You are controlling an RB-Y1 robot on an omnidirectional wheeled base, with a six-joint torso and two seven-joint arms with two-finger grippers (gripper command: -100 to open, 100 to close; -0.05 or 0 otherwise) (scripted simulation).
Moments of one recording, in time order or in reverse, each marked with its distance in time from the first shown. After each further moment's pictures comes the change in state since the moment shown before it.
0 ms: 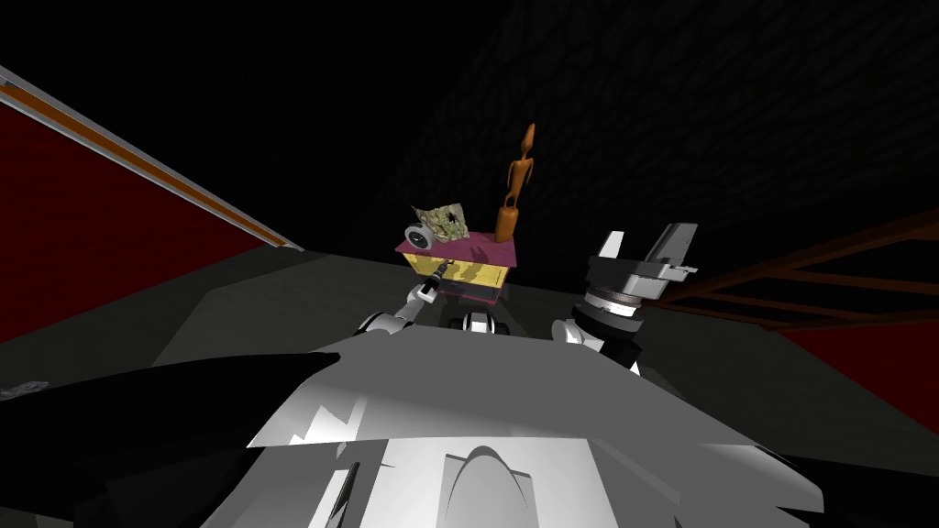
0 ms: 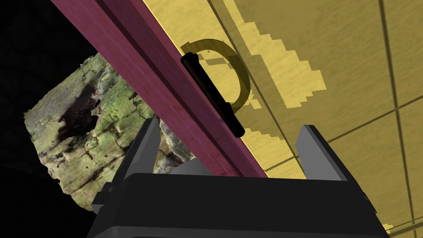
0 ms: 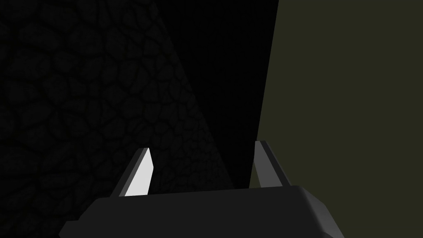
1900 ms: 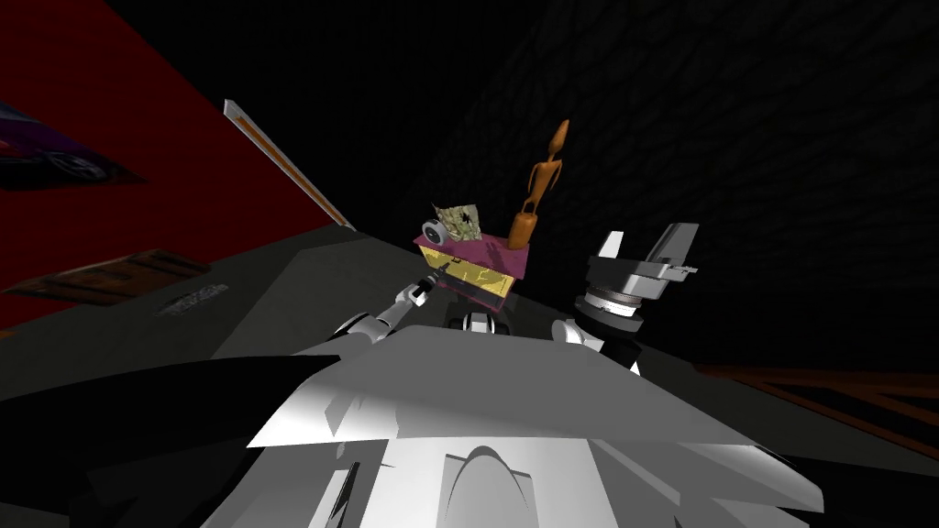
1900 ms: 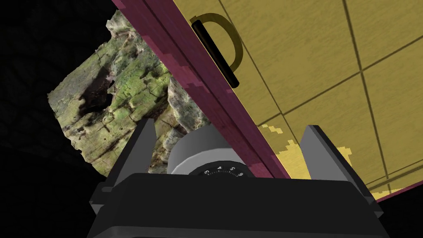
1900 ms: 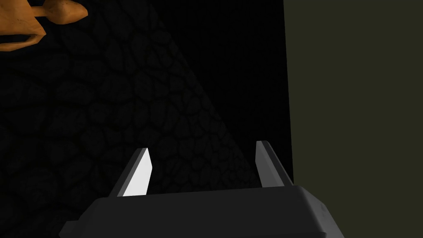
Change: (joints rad) left arm 0.064 0.196 -0.246 -0.125 -0.046 -0.090 0.239; right arm 0.000 0.000 0.000 0.000 0.000 0.000 0.000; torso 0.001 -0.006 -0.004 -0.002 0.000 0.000
